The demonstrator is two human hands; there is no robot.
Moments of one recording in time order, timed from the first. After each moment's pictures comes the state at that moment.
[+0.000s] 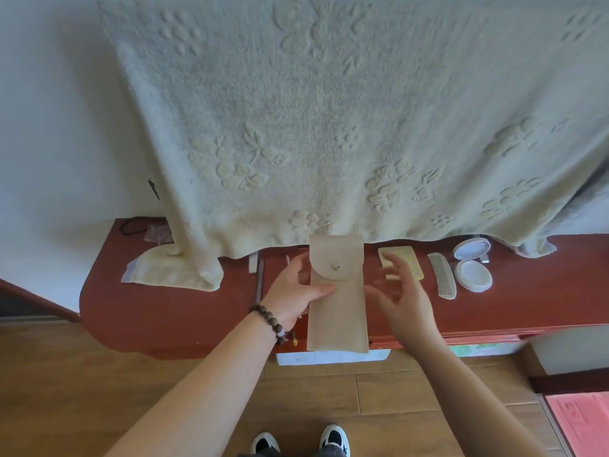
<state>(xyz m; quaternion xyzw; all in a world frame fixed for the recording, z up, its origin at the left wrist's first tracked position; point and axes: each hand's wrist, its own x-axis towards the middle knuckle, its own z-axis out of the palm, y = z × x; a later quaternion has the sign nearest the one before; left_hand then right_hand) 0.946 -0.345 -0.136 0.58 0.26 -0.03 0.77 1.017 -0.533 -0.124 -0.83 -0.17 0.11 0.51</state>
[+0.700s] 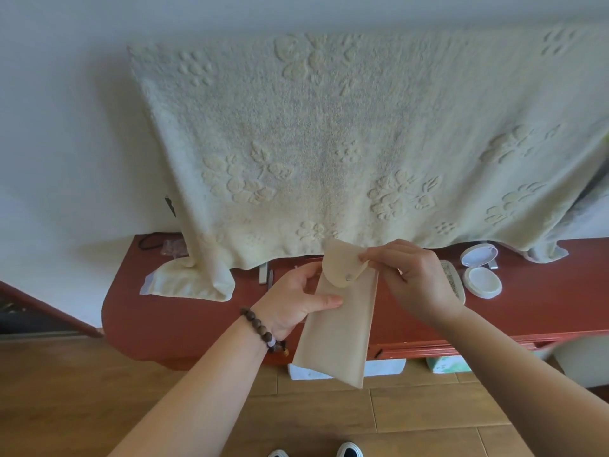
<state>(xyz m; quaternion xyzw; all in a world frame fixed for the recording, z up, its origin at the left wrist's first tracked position) 0.921 -0.342 -0.081 0.62 0.15 -0.08 0.76 1.046 -0.521 -0.069 -0.78 -0.47 -0.10 0.40</state>
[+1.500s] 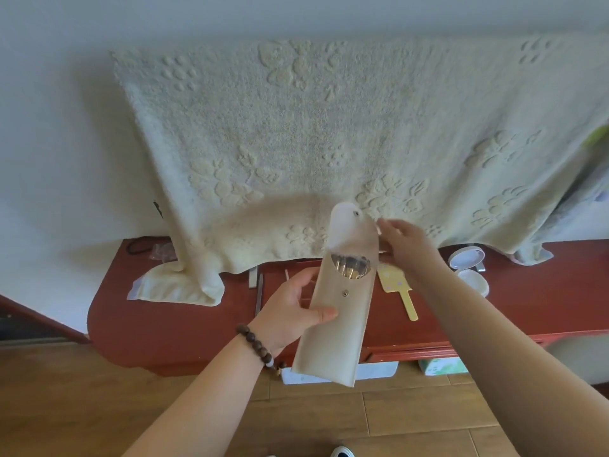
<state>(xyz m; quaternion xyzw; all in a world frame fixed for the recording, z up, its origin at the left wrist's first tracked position) 0.918 -0.361 -0.087 0.68 0.16 -0.03 0.71 1.088 -0.503 -0.058 -0.76 -0.04 0.21 0.62</state>
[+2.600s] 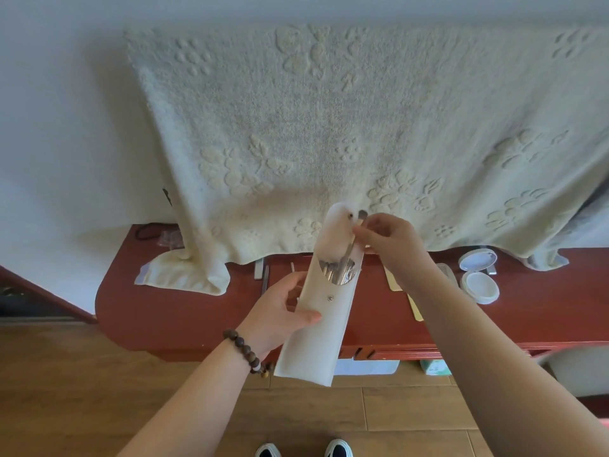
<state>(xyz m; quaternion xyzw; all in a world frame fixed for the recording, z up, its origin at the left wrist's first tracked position) 0.898 -0.349 -0.097 0.71 0.24 -0.02 0.66 1.074 -0.481 -0.057 -0.75 -0.17 0.21 0.60</state>
